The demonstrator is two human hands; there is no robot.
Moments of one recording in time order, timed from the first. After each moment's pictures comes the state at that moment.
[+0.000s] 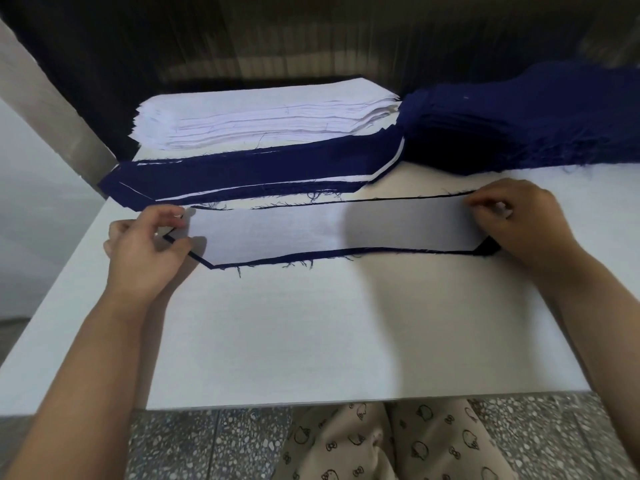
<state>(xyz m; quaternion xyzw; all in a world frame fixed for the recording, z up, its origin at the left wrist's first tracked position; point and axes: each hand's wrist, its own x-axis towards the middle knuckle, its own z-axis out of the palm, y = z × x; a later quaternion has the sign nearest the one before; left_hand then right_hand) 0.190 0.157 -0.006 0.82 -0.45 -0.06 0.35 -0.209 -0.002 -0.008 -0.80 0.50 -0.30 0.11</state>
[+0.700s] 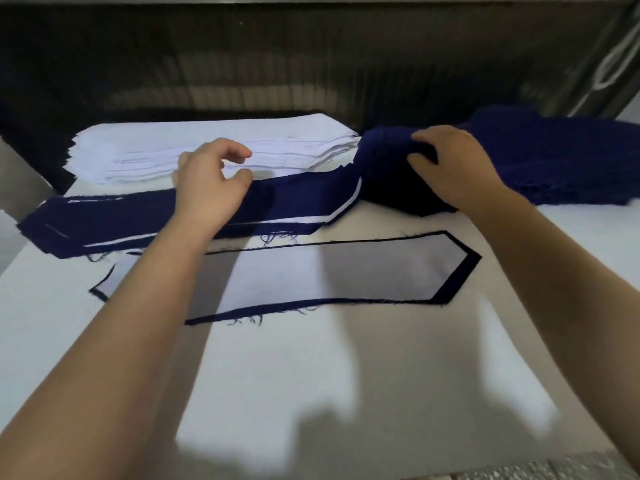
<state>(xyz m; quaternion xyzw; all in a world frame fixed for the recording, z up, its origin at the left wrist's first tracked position) 0.109 0.004 0.042 0.73 -0.53 -0.07 0.42 -0.169 -0.089 0.060 -0.83 0.52 -0.23 0.02</state>
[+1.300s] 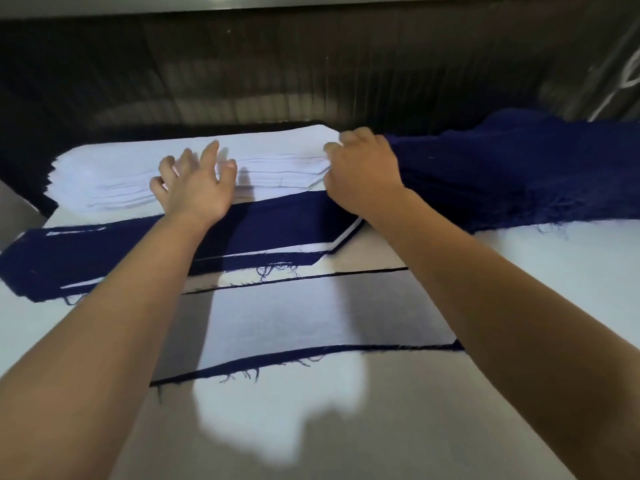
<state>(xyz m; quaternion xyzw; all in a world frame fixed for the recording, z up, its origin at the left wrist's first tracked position) 0.150 -0.069 0.019 0.84 -0.50 -0.01 0.19 -0.056 -0.120 0.049 -0.86 0.49 -0.09 -0.12</state>
